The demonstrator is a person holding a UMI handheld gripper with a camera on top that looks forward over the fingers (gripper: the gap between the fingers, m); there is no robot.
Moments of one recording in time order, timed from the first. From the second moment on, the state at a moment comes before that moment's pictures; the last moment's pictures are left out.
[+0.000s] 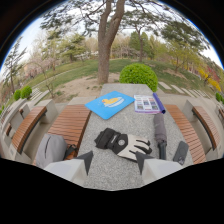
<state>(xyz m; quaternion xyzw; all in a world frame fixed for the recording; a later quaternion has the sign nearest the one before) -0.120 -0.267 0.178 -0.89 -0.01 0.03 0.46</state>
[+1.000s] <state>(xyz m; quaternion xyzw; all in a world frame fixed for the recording) 0.148 -0.329 0.065 -0.92 0.02 -0.03 0.38</state>
